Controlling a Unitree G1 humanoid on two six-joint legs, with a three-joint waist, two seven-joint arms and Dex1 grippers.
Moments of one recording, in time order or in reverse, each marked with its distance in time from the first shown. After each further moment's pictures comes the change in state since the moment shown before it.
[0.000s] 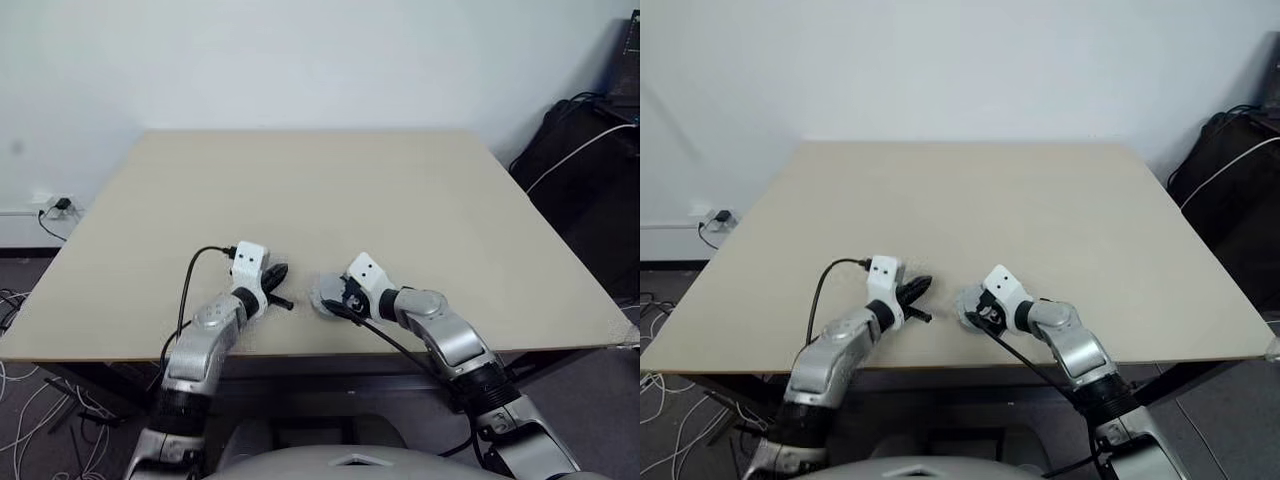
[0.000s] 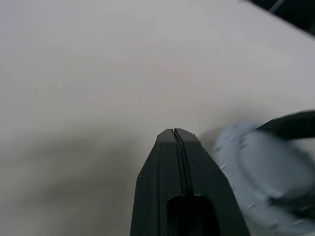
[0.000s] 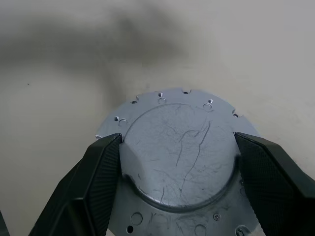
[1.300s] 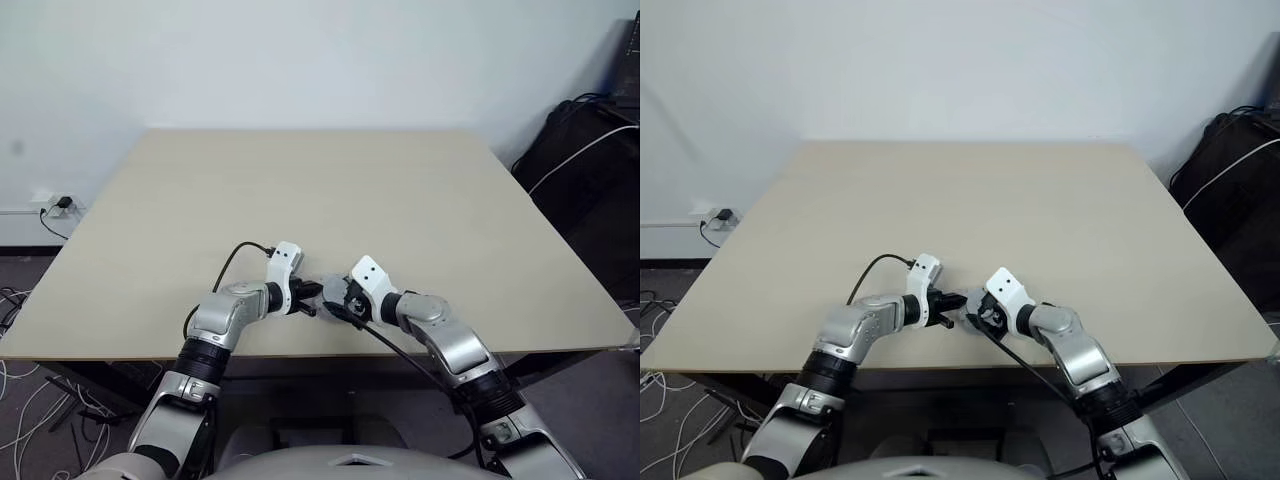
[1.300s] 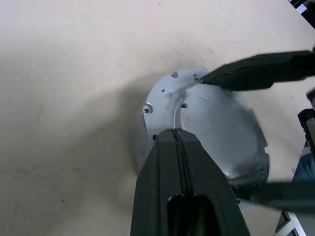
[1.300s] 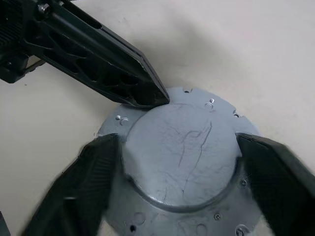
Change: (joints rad) left arm -0.209 -0.031 -0.099 0.279 -0.030 0.208 -0.142; right arm 0.056 -0.004 -0.019 -0.071 0.007 0.037 -0.038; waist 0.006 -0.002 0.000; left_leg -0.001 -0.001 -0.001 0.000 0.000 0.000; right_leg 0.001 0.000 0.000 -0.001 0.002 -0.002
